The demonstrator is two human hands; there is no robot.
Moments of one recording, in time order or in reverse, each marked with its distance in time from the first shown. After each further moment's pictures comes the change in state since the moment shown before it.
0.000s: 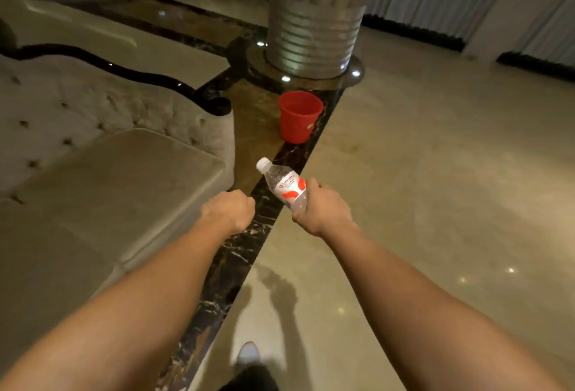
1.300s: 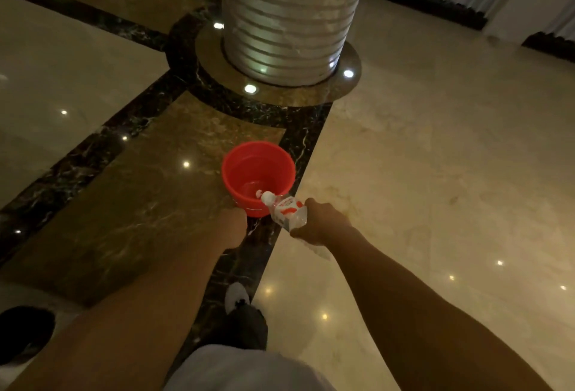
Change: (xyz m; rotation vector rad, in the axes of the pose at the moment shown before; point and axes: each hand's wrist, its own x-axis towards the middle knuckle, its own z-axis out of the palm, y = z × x) left_hand 0.915 0.371 -0.057 -0.051 -0.320 0.049; right_hand 0.952 0.237 -0.088 0.224 -0.416 0.214
